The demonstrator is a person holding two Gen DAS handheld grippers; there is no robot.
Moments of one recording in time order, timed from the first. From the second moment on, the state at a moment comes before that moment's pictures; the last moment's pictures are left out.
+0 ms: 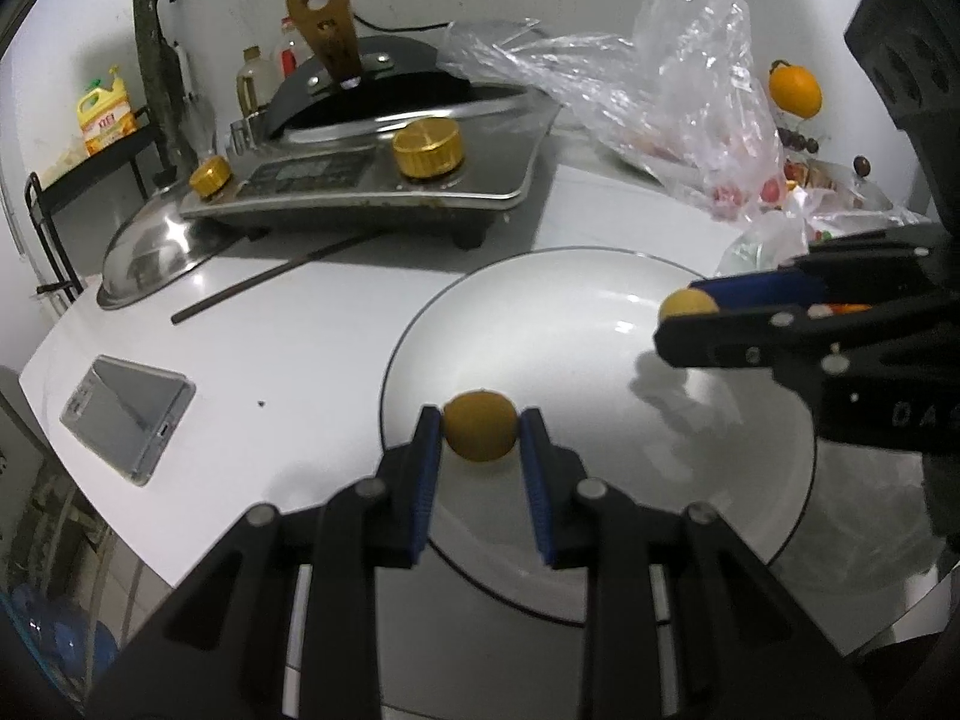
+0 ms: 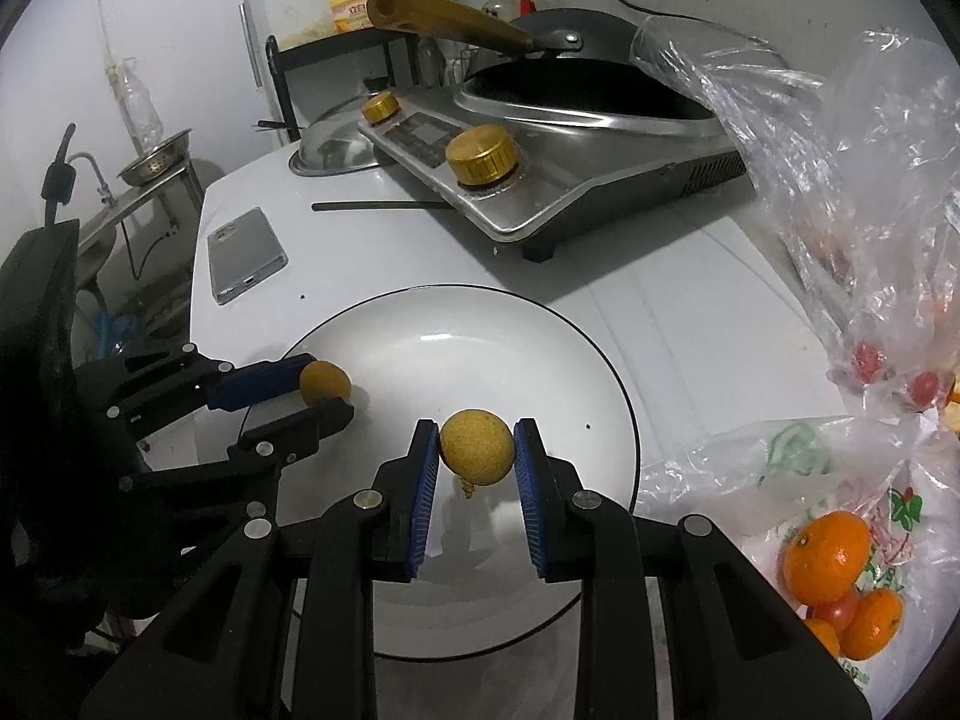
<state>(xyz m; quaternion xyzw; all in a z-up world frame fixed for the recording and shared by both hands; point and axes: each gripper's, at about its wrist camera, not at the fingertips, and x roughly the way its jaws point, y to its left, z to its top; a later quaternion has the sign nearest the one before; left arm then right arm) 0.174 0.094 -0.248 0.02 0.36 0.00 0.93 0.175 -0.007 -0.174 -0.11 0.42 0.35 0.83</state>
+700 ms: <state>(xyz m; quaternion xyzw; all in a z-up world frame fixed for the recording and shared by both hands) 0.155 0.115 -0.223 -0.02 0.33 -0.01 0.94 0.178 0.023 -0.164 -0.14 0.41 0.35 0.83</state>
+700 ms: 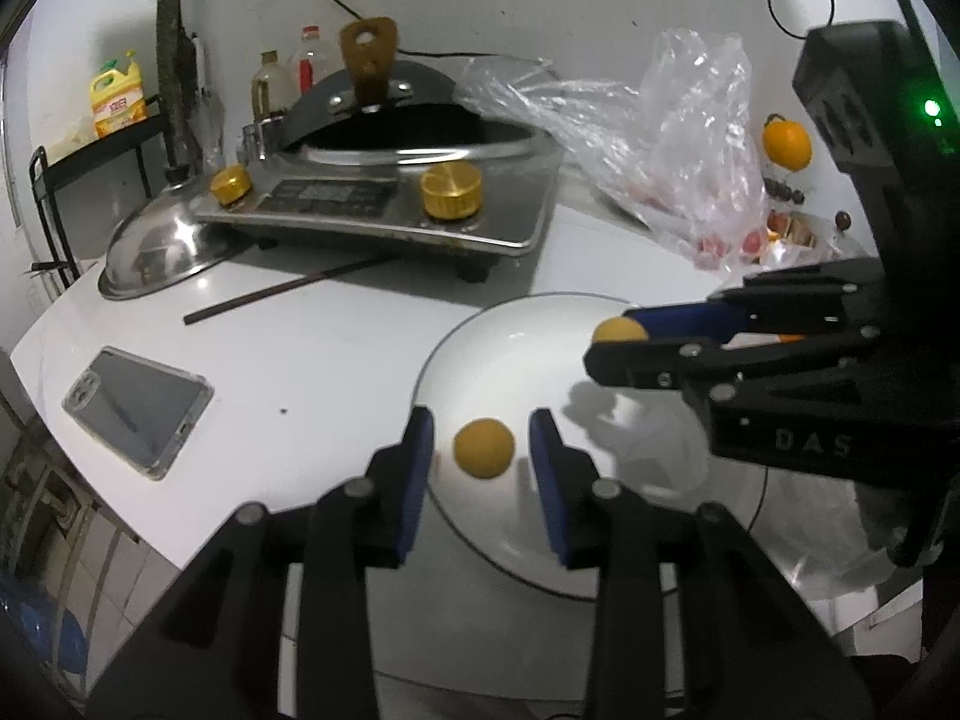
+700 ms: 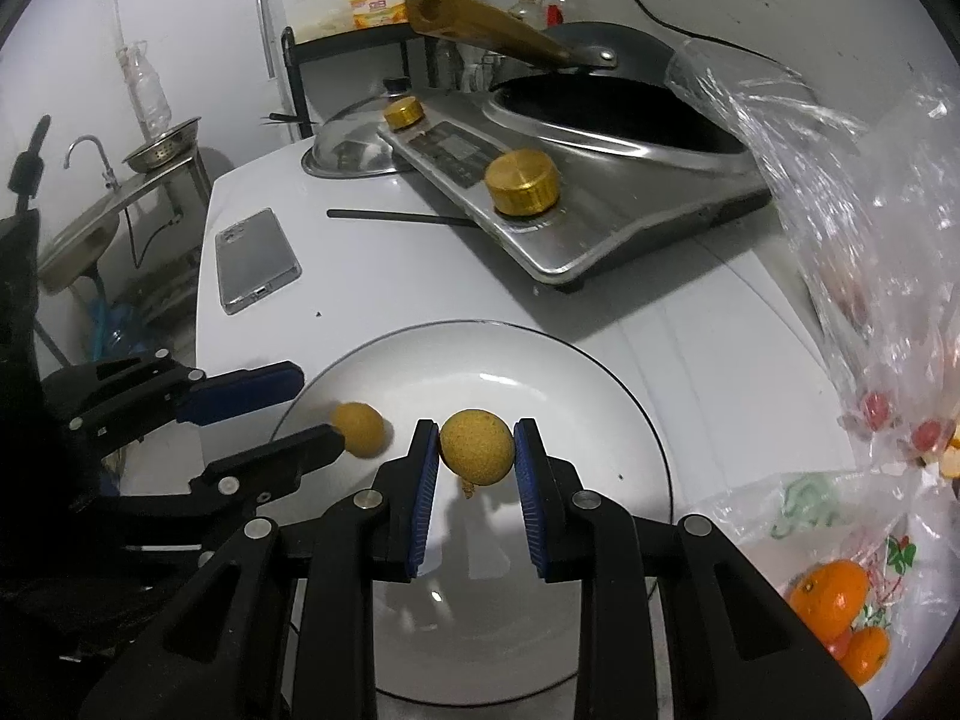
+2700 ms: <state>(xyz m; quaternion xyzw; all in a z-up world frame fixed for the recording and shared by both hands) 0.134 0.175 -0.232 -0.06 0.32 0.02 0.95 0.196 0.086 -0.196 -0.11 0.46 0.36 0.81</state>
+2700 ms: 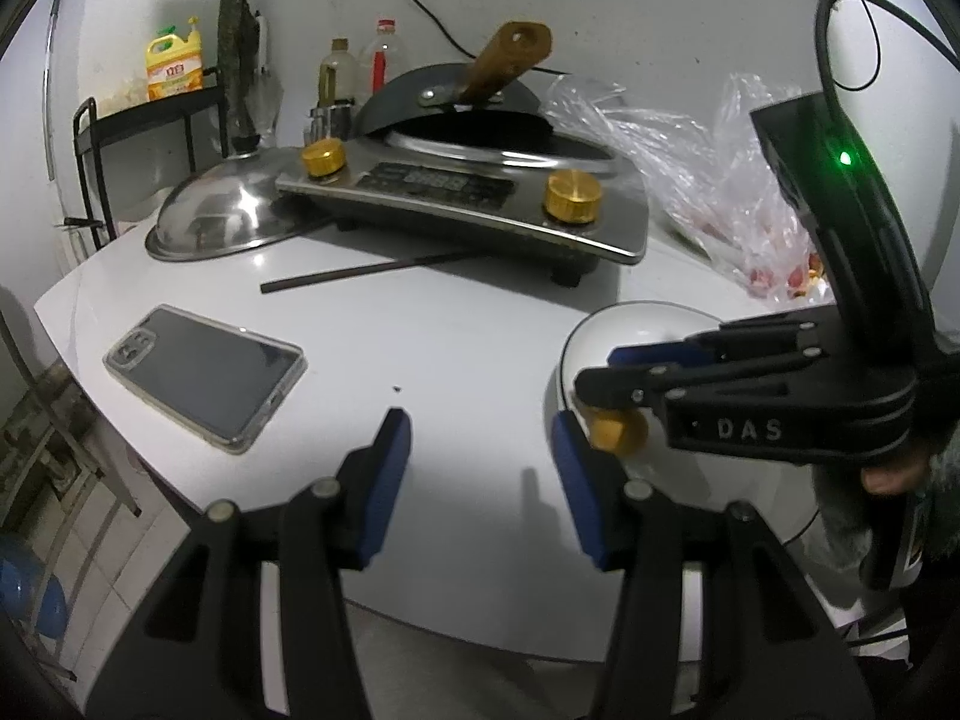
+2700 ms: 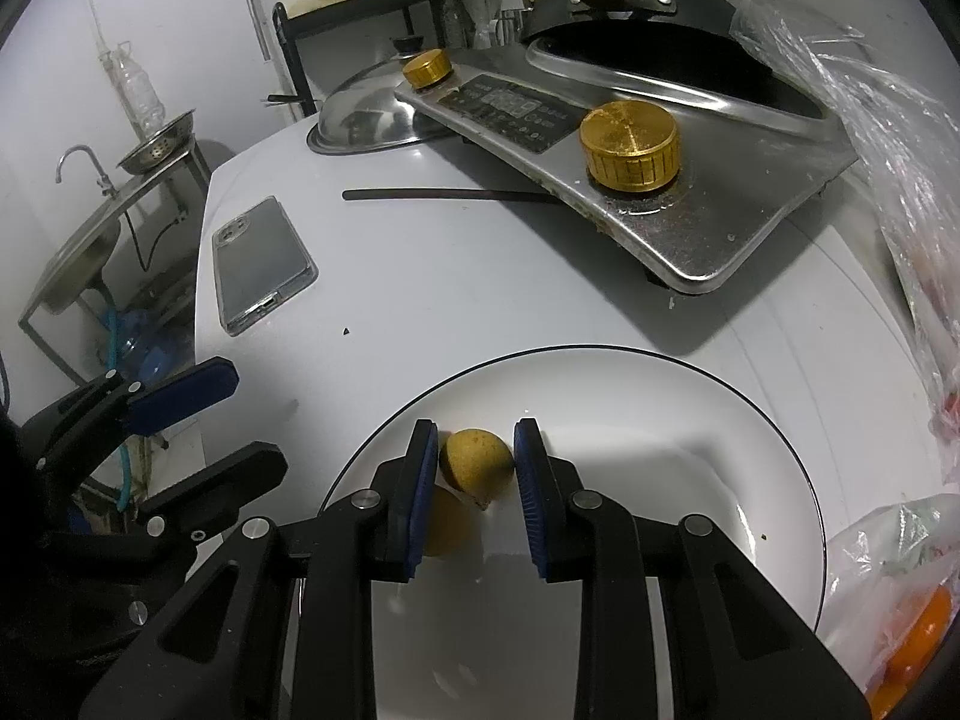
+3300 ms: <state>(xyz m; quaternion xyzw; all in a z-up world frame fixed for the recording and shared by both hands) 0.117 0.150 -0.211 -0.05 0.30 0.02 0.95 0.177 0.055 -0.160 -0.10 0.43 0.35 0.83</state>
